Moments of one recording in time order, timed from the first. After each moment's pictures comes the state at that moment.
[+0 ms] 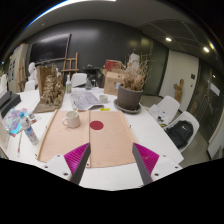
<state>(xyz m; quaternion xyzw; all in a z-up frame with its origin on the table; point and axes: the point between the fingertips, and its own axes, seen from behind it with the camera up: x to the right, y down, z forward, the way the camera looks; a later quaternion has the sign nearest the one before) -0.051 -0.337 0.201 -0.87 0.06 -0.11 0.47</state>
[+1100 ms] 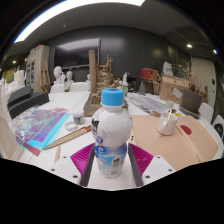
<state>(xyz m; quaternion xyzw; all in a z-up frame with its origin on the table) -0.474 -0.150 0.053 -0.84 -0.02 0.00 0.54</state>
